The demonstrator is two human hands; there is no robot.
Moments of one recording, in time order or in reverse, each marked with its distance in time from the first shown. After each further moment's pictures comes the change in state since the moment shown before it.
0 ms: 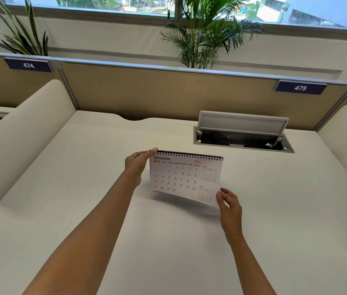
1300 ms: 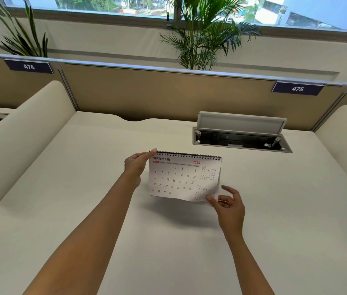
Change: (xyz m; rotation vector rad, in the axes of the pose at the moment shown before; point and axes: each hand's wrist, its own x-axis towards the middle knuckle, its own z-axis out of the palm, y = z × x) left_hand -0.004 -0.002 -0.002 0.005 -0.010 -0.024; right_hand -0.015 -0.019 0.000 -0.005 0.048 -0.077
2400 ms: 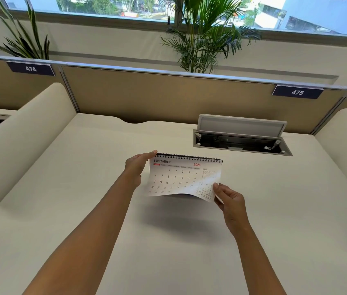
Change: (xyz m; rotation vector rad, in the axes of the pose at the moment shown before) left_hand 0.003 0.007 -0.003 0.067 -0.049 -0.062; right_hand 0.008 -0.055 0.004 0.275 -0.241 0.233
